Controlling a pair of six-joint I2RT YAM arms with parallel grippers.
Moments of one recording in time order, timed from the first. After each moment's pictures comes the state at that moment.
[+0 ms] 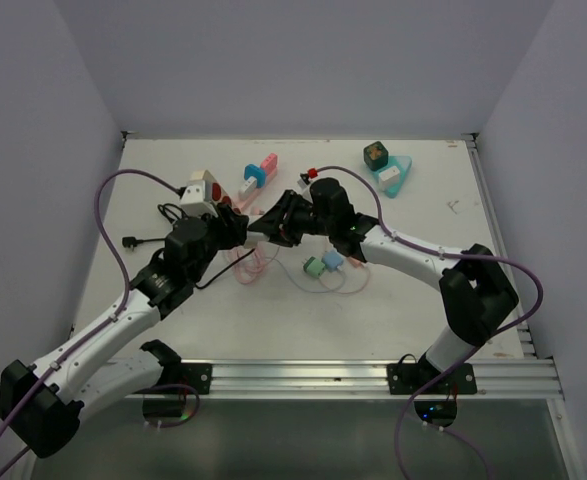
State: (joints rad) left arm -0.60 0.91 0.69 -0.05 -0.33 -0.50; right arm 0.74 1.65 1.12 0.14 -0.41 1.30
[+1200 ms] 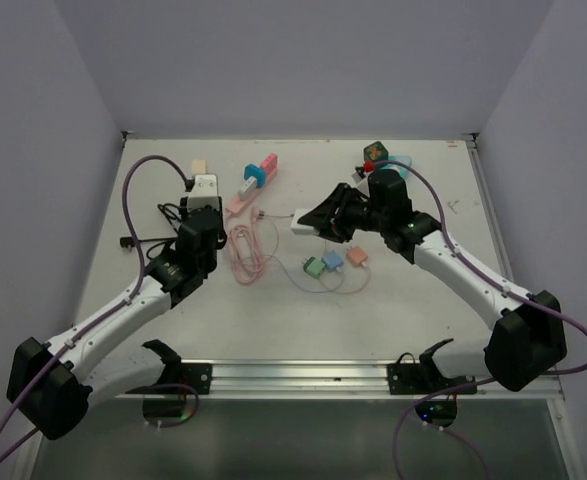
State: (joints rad) left arm -0.60 1.02 0.71 0.01 -0.70 -0.15; right arm 0.52 1.34 1.03 -0.18 -0.49 1.19
